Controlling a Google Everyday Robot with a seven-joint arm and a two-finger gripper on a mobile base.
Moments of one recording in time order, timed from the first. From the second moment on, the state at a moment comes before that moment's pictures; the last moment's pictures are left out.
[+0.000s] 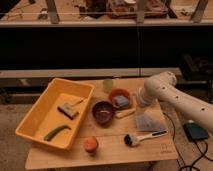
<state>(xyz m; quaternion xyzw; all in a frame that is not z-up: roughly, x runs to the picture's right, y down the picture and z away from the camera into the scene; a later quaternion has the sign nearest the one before) 0.171 0.080 0.797 -0.20 -0.12 -0.04 0.97</state>
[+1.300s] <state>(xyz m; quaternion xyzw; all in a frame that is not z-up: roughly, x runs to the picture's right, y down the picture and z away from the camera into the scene) 0.140 0.070 0.862 -0.19 -0.17 -0.07 0.96</state>
